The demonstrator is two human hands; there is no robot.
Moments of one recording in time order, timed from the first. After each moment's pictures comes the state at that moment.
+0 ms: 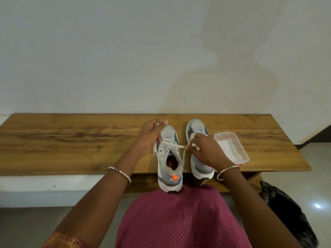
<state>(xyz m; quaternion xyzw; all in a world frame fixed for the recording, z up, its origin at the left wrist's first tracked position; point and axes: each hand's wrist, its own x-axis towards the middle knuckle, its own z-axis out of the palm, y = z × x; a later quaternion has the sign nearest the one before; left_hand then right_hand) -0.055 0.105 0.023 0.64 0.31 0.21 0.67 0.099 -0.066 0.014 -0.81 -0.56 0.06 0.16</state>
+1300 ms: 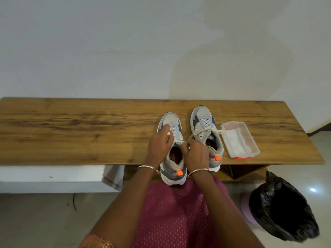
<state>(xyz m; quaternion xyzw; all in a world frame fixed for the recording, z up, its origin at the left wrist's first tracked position) -0.041 0.084 -0.079 0.87 0.29 0.30 0.27 0.044 -0.034 -0.060 -0.90 -0.34 0.06 0.28</state>
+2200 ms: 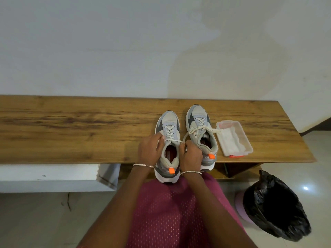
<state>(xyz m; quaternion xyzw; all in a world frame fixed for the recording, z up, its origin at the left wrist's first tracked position) -0.058 0.080 -0.098 0.86 0.32 0.32 0.21 0.037 -0.037 -0.085 -0.87 -0.25 0.05 0.41</state>
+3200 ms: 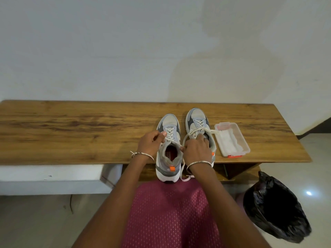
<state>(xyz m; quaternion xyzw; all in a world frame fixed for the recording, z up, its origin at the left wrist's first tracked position) -0.067 0.082 -0.045 0.76 0.40 0.16 0.49 0.041 -0.051 -0.015 -0.94 -0.33 0.10 0.06</state>
